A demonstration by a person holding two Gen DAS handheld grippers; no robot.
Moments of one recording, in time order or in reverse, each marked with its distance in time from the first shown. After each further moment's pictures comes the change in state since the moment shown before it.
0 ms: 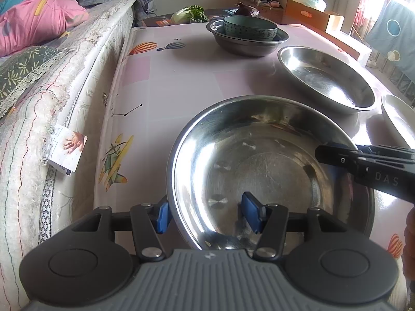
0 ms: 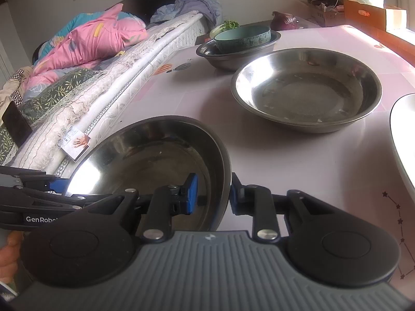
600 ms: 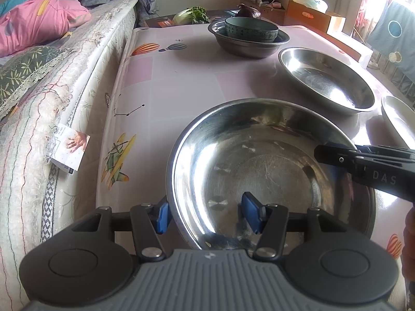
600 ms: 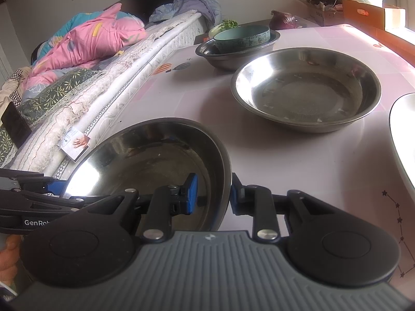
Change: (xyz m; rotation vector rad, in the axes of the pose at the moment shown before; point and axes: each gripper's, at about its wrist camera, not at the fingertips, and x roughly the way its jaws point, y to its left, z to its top) left arm -0.003 0.000 -0.001 -0.006 -0.005 0.007; right arm 0.001 -0.001 0.000 0.003 -0.001 0.002
